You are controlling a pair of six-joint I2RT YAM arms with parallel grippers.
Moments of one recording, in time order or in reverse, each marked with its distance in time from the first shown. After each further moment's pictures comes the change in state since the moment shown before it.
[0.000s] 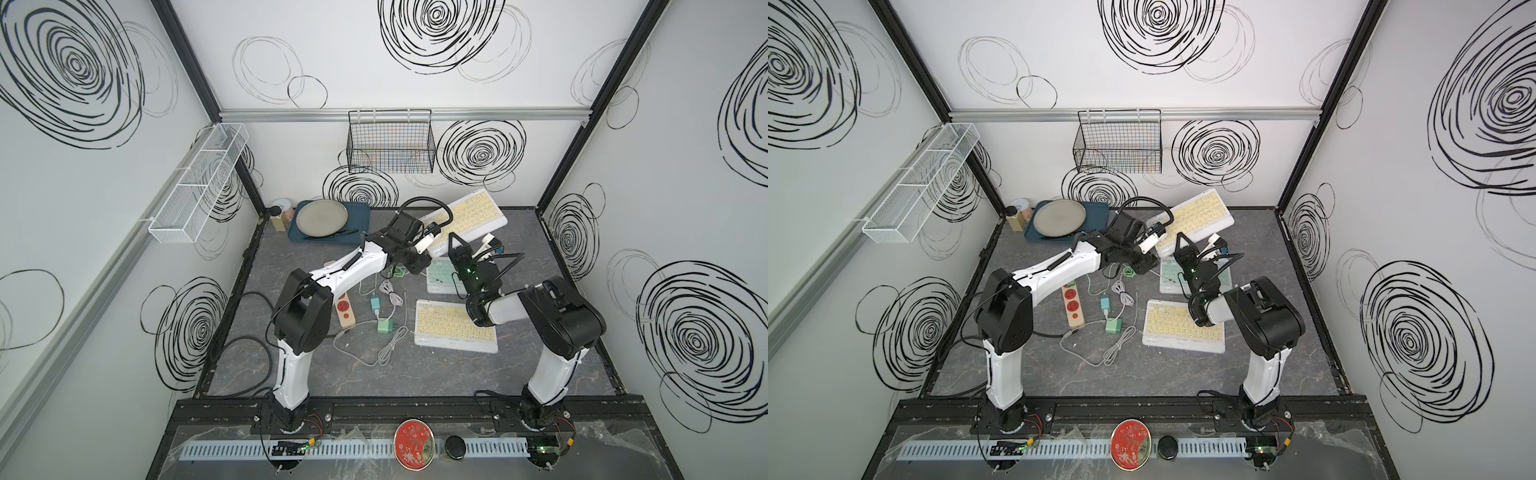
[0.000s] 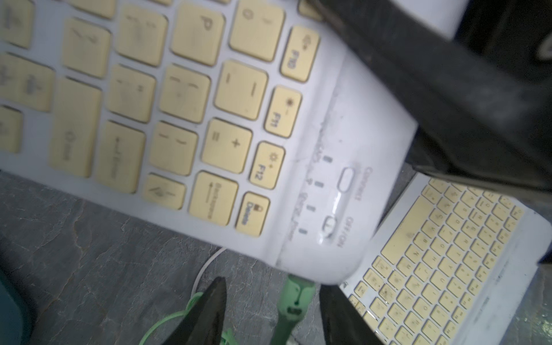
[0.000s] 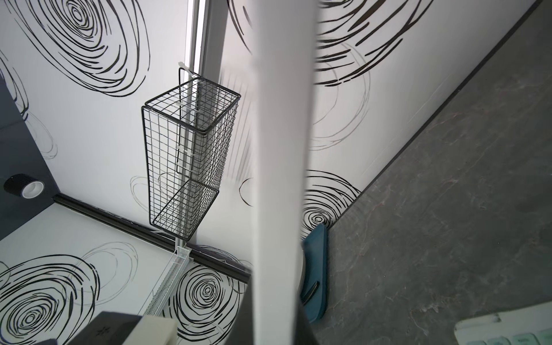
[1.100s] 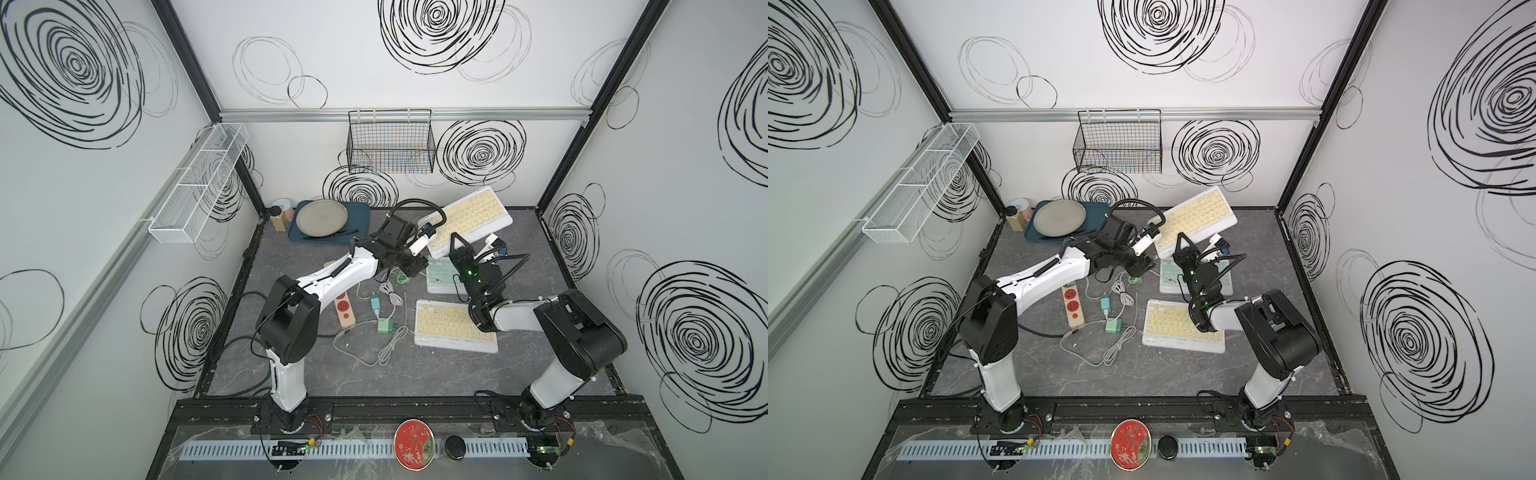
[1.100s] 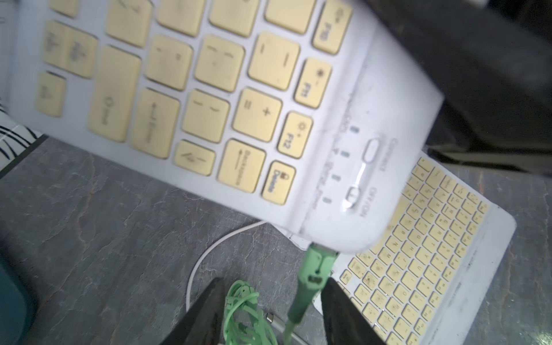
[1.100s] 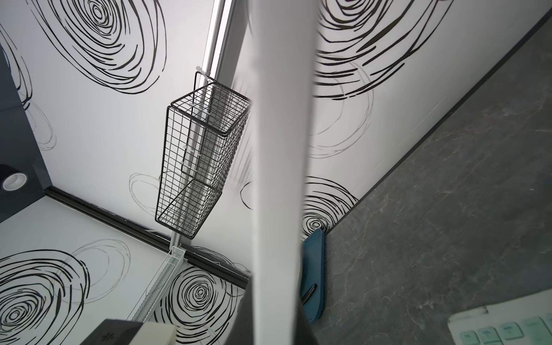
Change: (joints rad) left arm 0.014 -0.124 -0.130 0.082 0.026 -0.011; right arm 0.043 -0.132 -0.036 -0.115 0.076 -0.065
